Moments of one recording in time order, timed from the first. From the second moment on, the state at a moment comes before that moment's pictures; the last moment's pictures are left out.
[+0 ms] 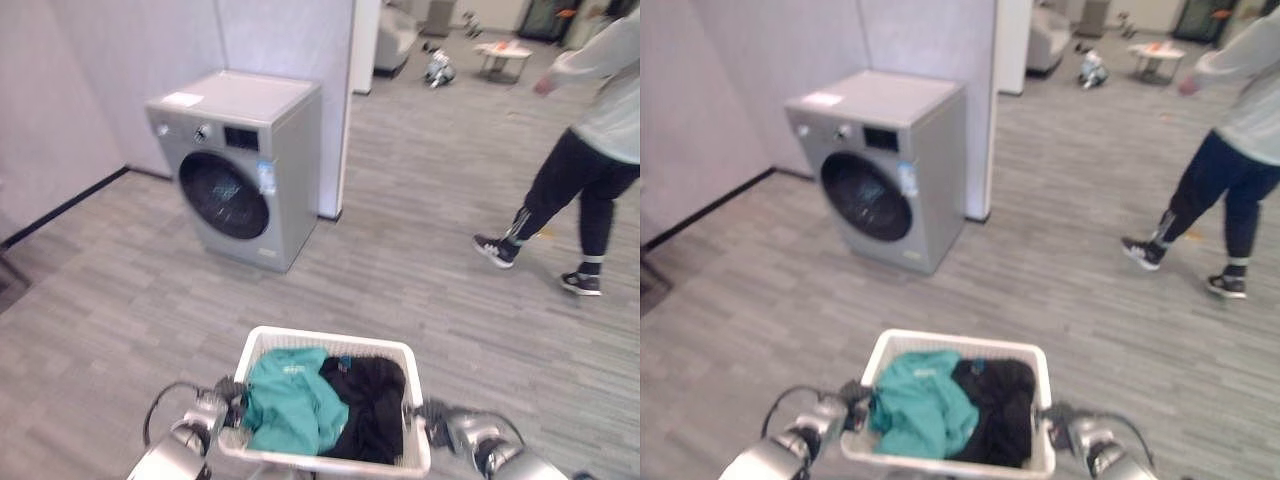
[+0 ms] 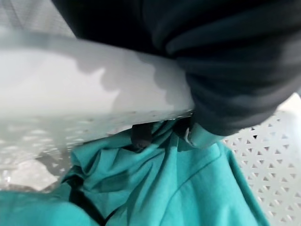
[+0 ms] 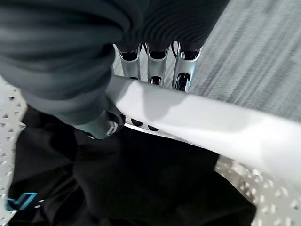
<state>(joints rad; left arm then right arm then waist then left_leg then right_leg) -0.40 0.21 -0.46 1.32 -0.31 0.03 0.03 -0.22 -0.30 0.44 1.26 0.37 0.10 0.14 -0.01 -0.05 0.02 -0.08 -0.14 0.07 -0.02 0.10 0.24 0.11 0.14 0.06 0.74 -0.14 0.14</state>
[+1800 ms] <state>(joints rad) -0.36 0.16 -0.42 1.38 -0.14 0.04 -0.02 -0.29 -0.30 0.36 1.43 0.33 0.12 0.17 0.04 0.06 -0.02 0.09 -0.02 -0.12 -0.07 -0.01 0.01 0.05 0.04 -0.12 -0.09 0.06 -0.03</state>
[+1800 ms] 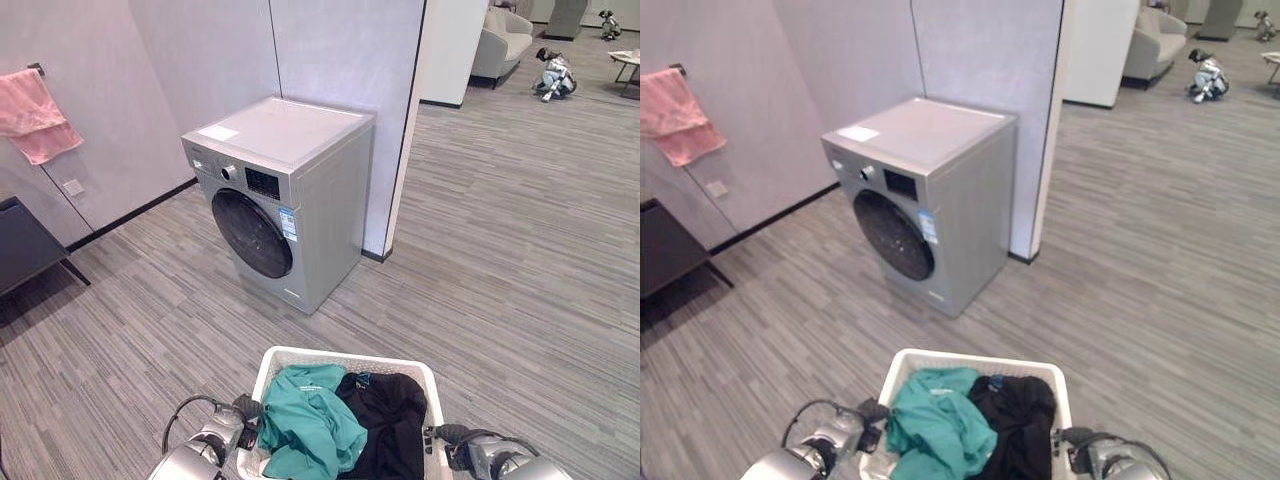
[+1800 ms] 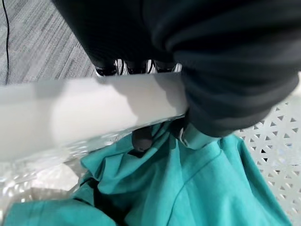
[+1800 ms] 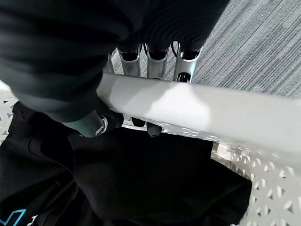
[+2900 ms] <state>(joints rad) -0.93 0.27 -0.68 1.41 -0.20 0.18 -0.14 -0.95 -0.39 0.63 1.48 0.30 0.23 0.24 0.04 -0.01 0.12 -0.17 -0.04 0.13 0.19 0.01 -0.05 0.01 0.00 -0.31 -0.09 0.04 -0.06</state>
